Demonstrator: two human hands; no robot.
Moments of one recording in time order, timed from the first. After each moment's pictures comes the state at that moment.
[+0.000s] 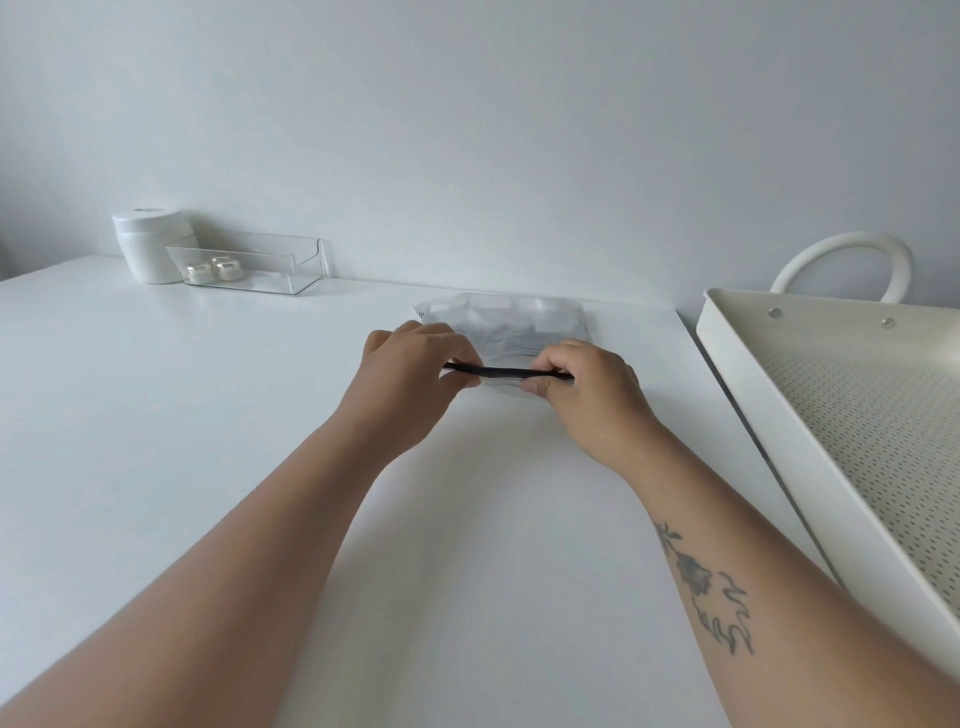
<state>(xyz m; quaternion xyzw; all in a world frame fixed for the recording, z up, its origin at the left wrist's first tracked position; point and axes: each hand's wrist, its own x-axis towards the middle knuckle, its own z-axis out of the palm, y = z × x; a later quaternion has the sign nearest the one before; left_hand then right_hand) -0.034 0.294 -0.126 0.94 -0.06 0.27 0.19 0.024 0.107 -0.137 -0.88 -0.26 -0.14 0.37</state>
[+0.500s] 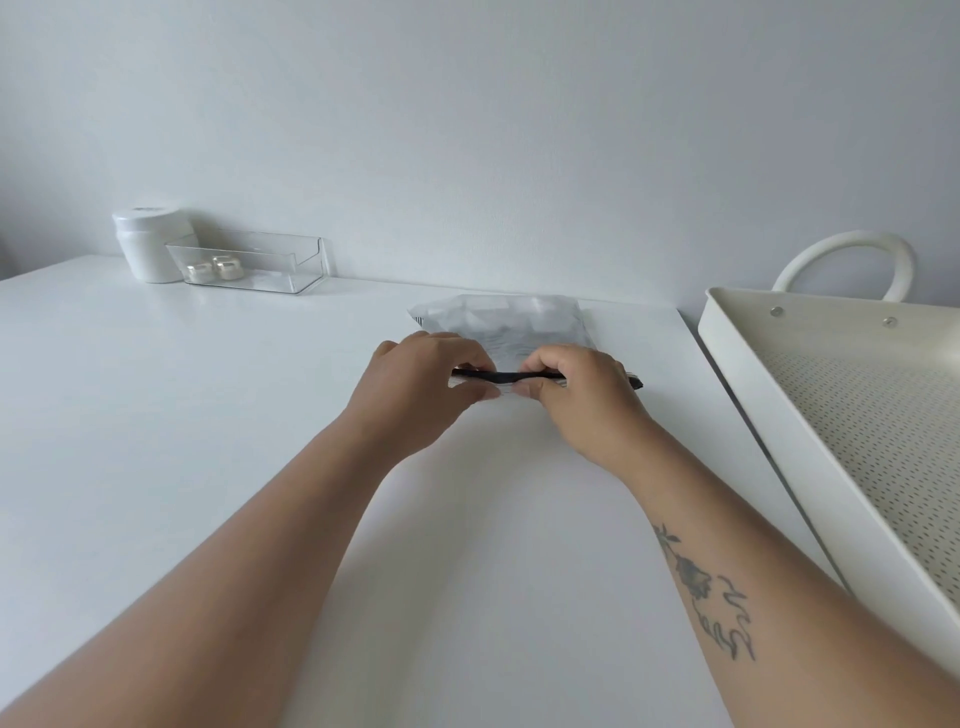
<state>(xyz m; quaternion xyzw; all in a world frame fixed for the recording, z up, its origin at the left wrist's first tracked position) -0.034 0.291 -0.127 0.95 -0.07 0.24 0.20 0.024 0.112 -0.141 -0.88 -0.26 -0.11 0.39</state>
